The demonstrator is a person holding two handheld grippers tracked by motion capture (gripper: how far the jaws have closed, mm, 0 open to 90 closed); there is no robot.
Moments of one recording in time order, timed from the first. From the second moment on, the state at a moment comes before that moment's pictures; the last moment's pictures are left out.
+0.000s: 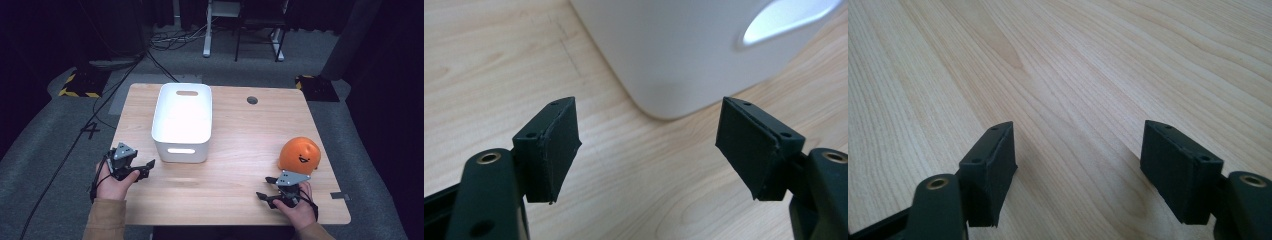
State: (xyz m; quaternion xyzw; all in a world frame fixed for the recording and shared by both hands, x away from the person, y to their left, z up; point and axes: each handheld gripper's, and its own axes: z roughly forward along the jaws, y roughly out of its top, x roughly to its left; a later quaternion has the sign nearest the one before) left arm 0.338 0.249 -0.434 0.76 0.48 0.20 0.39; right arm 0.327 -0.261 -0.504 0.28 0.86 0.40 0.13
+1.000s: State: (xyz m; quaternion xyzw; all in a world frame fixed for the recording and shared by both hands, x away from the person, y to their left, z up) left arm 0.361 0.239 -0.382 0.68 0.47 0.25 0.50; right arm 0.329 -0.261 -0.504 0.28 0.87 0.40 0.13
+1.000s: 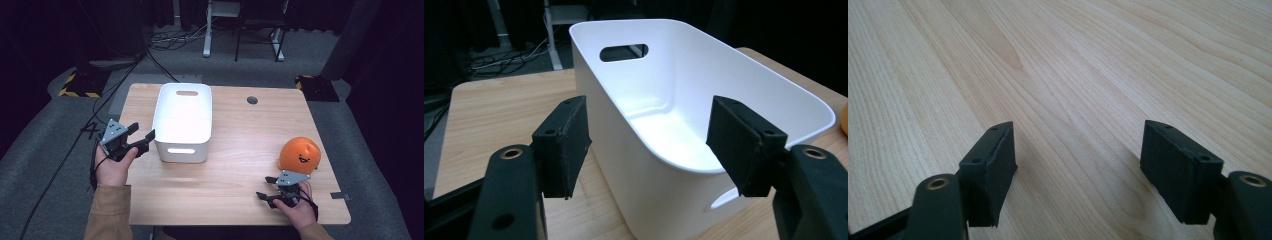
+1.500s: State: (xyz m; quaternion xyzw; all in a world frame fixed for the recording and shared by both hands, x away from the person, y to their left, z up) left arm 0.391 0.225 -0.403 0.70 0.48 0.24 0.47; right arm 0.329 -0.261 -0.504 0.28 0.87 0.40 0.13
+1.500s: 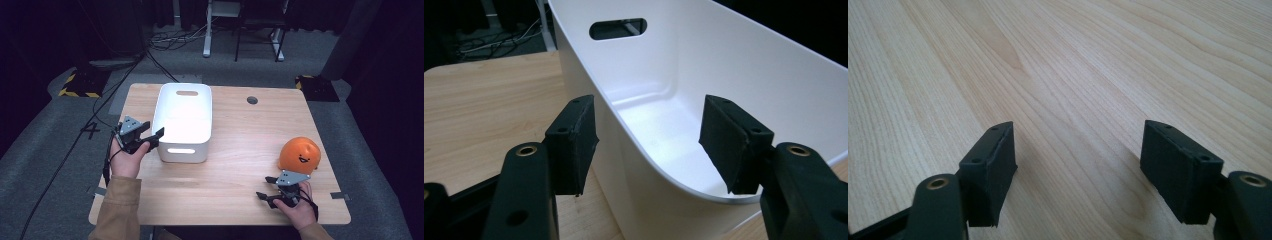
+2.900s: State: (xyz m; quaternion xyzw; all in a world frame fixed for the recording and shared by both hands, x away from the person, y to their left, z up) left arm 0.340 0.157 -0.401 0.76 0.42 0.20 0.45; right arm 0.328 -0.261 -0.504 0.28 0.87 0.40 0.13
